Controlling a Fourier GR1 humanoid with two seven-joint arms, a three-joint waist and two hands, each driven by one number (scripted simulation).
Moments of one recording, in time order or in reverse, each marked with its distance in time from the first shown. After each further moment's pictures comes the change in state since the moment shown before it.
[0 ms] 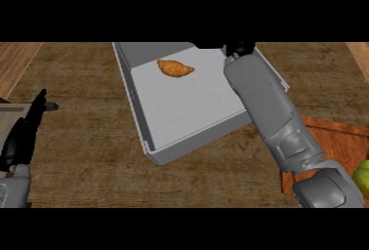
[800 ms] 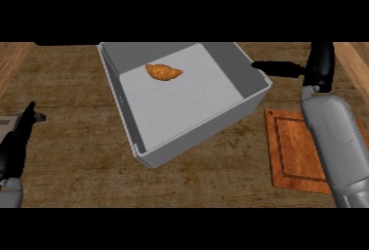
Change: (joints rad) left arm 0.076 -0.003 0.045 0.001 0.000 0.016 -0.035; right arm 0.512 -0.217 0.044 -0.599 -0.086 0.287 0.089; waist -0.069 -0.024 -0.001
